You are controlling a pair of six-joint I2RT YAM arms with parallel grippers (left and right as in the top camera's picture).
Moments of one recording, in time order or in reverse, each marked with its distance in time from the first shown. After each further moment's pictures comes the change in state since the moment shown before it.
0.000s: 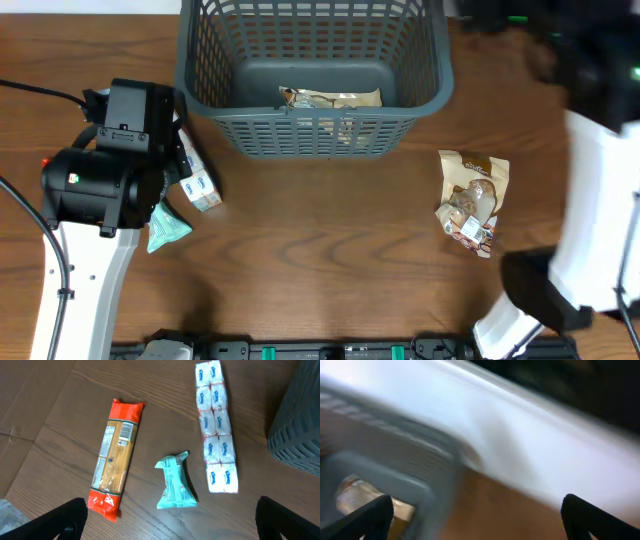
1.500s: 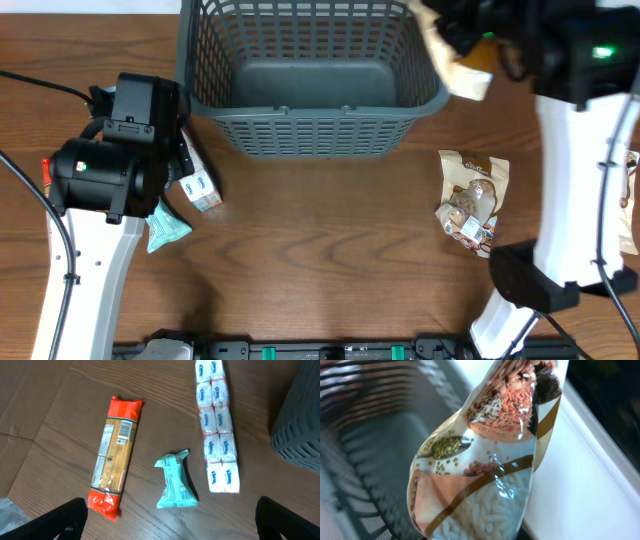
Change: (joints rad) left arm 0.000 0.032 0.000 0.002 0.000 0.000; right arm 0.178 0.080 -0.098 0.054 -0.383 -0.581
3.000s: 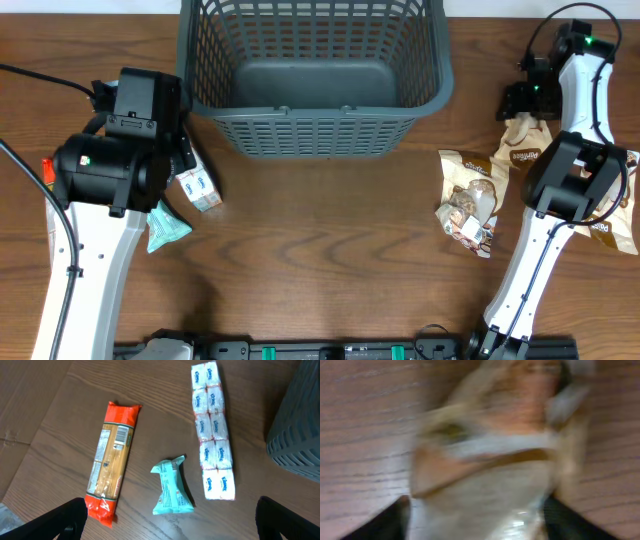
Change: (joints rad) left arm 0.000 0.017 0.000 0.038 0.000 0.004; right arm -0.599 0.703 -0.184 0.019 0.249 0.486
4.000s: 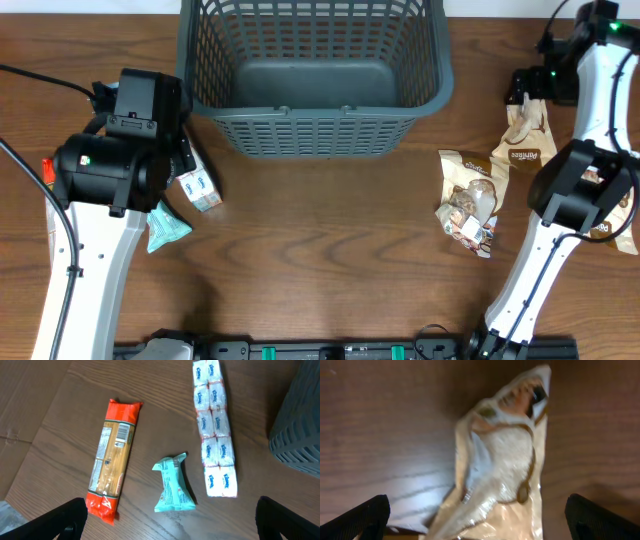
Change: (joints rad) left arm 0.000 0.000 0.000 -0.014 0.000 0.000; right arm 0.002 -0.139 0.001 -0.039 -0.004 0.010
